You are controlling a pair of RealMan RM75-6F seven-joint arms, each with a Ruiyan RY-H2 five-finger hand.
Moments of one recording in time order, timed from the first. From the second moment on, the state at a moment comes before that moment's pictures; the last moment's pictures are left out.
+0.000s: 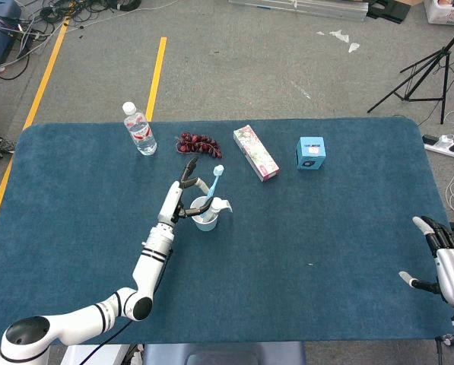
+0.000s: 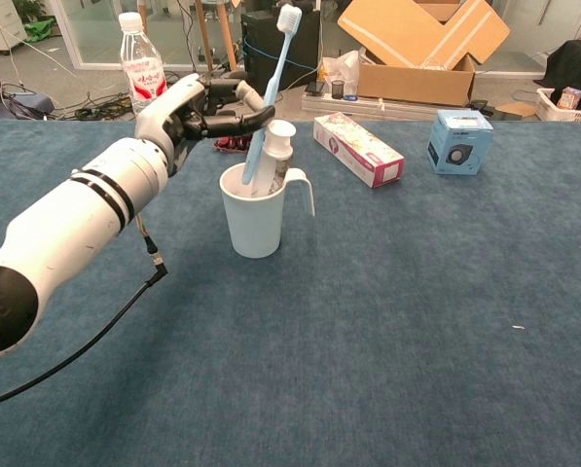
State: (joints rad) left arm -0.82 -1.95 -0.43 -1.07 1.22 1.04 -0.67; right arm 0.03 -1.00 0.06 -1.74 -1.42 1.45 0.01
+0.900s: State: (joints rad) left arm -0.79 -1.92 -0.43 -1.10 1.23 1.06 -0.71; right arm 0.04 -1.01 0.06 -1.74 -1.42 1.44 0.00
